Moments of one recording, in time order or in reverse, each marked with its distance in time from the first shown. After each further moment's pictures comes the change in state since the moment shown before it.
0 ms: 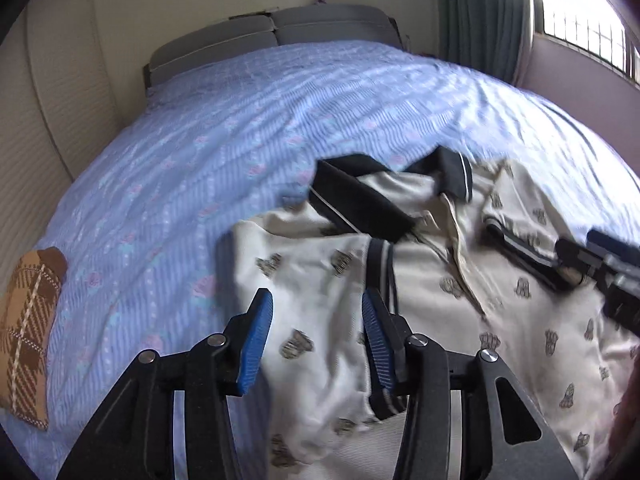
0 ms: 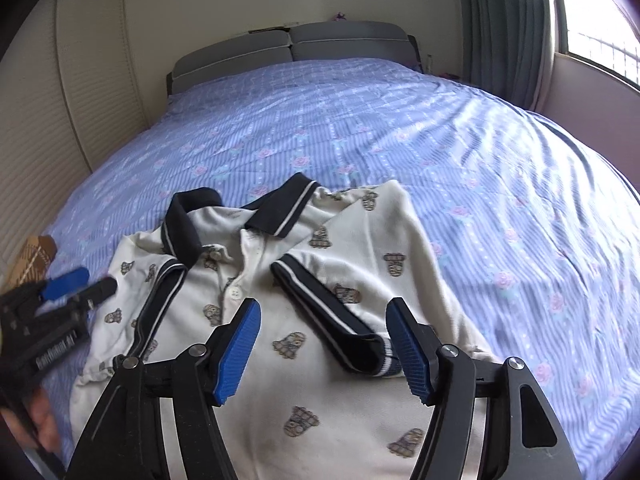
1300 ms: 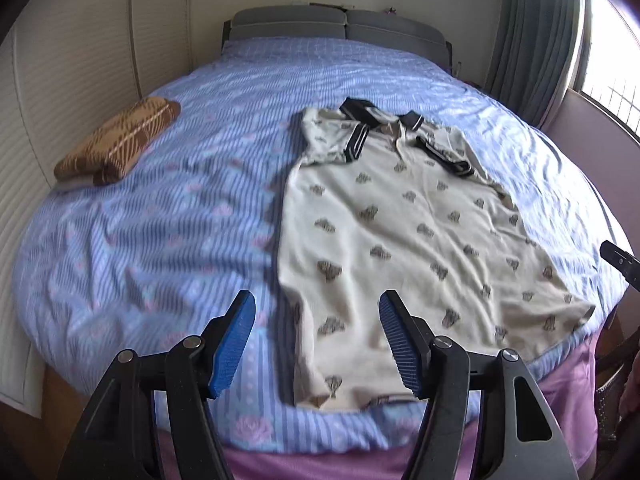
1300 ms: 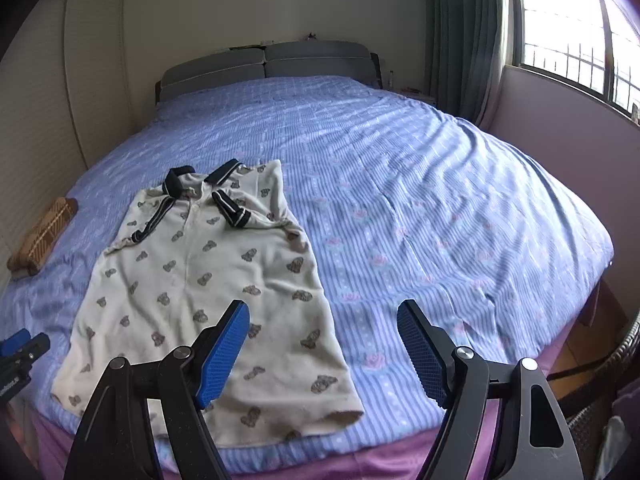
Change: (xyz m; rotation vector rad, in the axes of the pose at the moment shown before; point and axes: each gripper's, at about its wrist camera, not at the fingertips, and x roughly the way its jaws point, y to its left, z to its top) left arm -0.225 -0.040 -0.197 -0.315 0.023 0.043; right arm -0.220 -0.117 -0.110 -0.035 -0.033 -0.091
